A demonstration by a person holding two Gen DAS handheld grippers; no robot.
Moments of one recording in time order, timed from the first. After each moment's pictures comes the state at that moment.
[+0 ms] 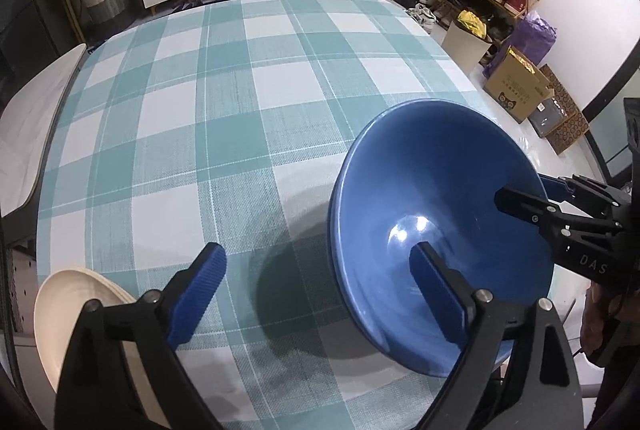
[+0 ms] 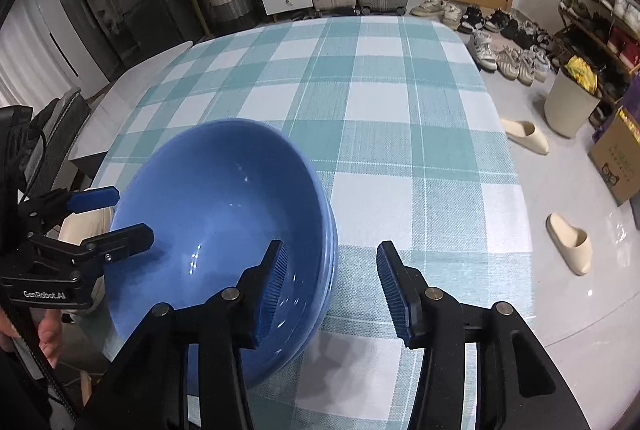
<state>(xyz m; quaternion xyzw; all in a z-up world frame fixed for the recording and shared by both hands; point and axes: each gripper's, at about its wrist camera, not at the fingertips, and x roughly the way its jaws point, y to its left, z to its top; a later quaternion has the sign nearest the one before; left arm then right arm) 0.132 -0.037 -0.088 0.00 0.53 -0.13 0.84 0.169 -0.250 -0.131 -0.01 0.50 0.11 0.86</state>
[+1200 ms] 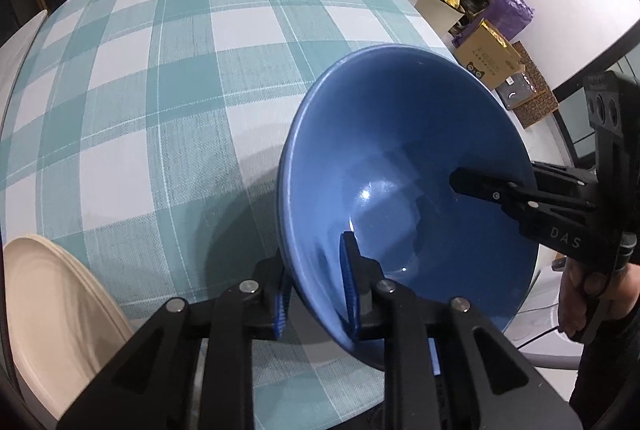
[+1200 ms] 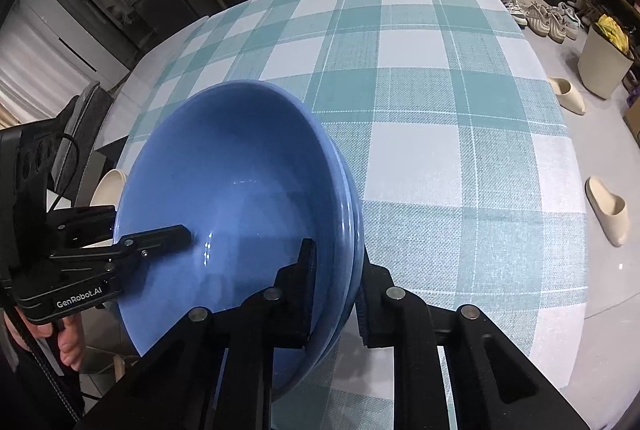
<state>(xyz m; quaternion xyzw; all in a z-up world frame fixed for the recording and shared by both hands) 0.119 -0.042 -0.109 -0.03 0.59 -0.19 0.79 0.167 -0.244 -0.155 0.03 0.56 0.16 0.81</state>
